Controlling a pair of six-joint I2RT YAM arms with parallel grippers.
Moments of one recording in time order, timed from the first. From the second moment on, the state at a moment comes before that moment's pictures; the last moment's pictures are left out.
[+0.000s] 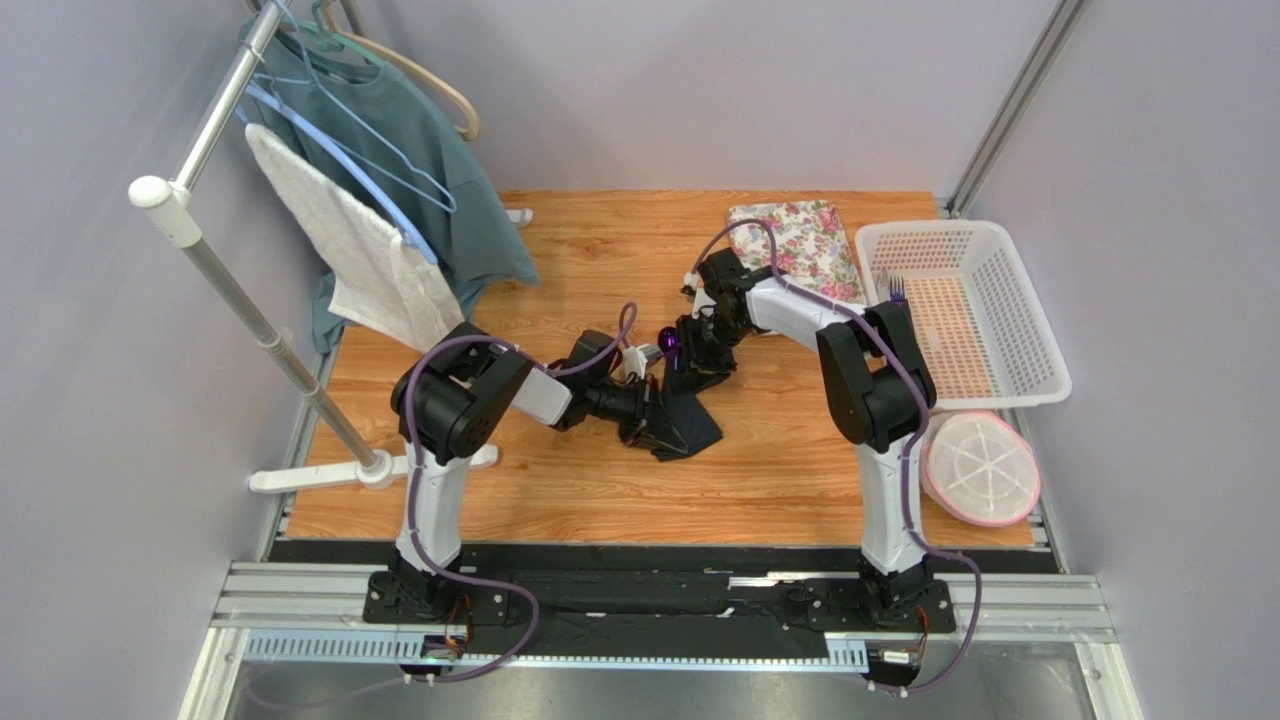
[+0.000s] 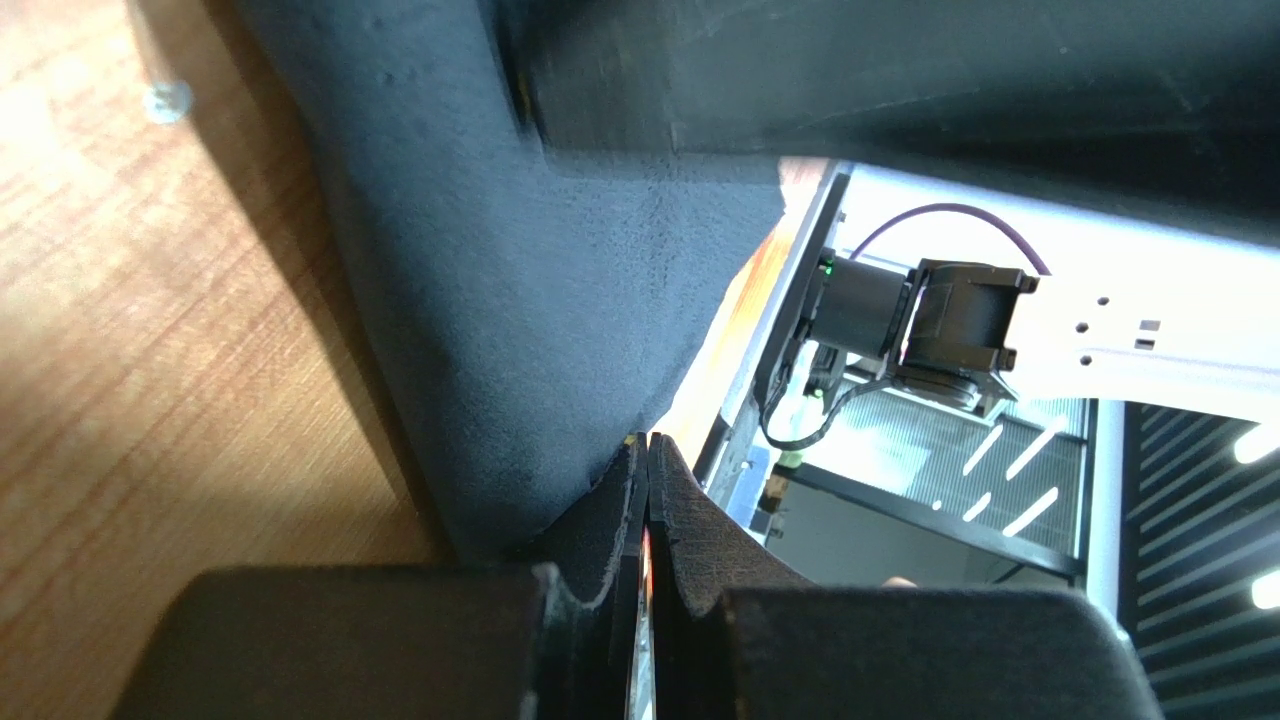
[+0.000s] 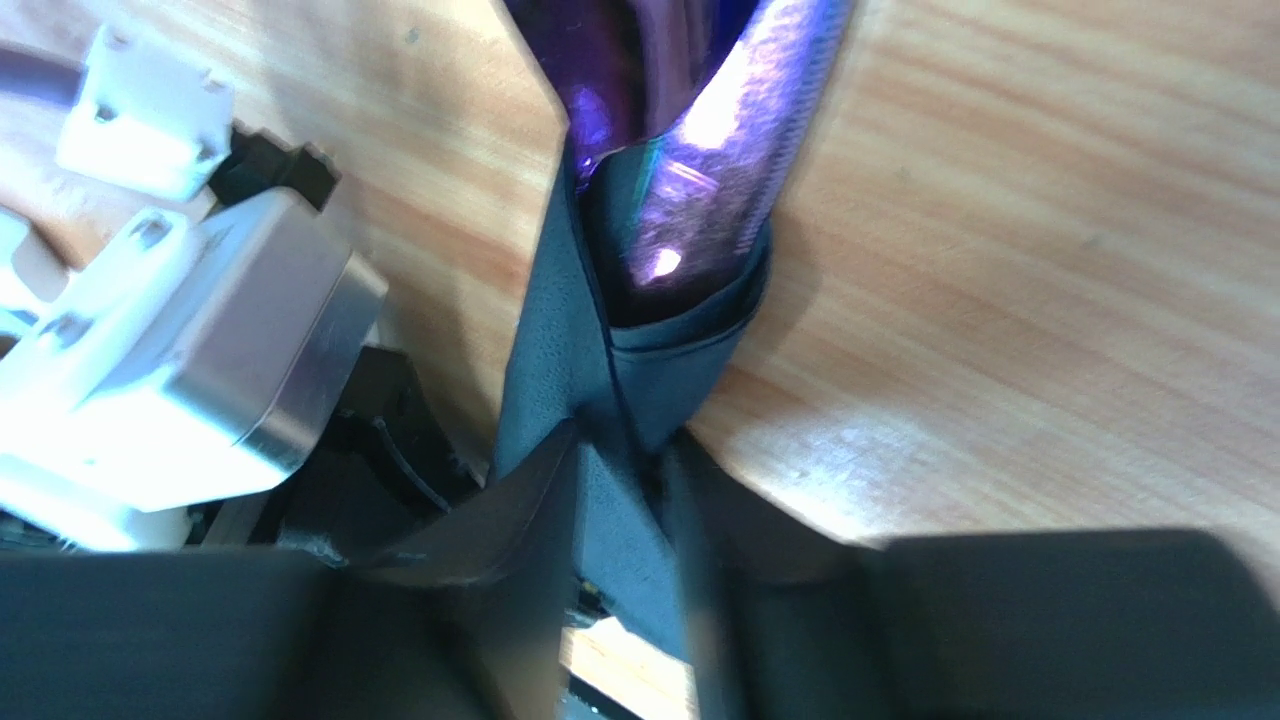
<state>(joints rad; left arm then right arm) -0.60 2.07 0.87 0.46 0.94 -0.91 0.46 2.12 1.53 -0.71 -0.45 0.36</state>
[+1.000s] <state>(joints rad) -0.52 1.50 1.12 -0.33 0.68 -0.30 0.33 2.04 1.32 -0.41 -0.74 0.42</state>
